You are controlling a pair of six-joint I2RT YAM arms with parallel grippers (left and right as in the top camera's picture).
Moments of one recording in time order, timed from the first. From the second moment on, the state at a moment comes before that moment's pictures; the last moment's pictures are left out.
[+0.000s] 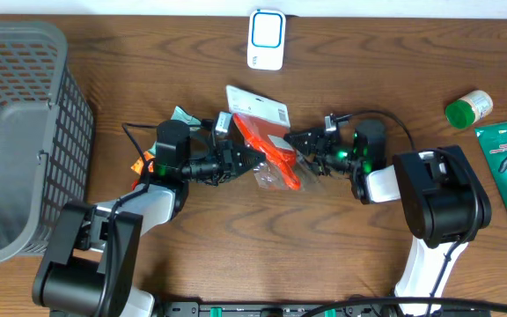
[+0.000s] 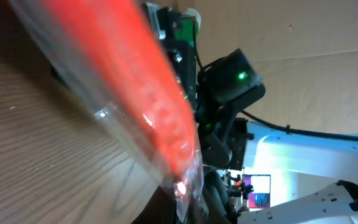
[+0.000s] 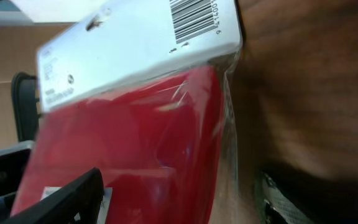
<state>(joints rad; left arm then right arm) -0.24 1.67 0.58 0.76 1.14 -0.96 0.18 2.09 0.67 0.89 -0.92 1.16</state>
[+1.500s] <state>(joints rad) -0.24 1.67 0.58 0.67 1.07 -0.89 0.24 2.07 0.39 1.36 -0.81 1.40</state>
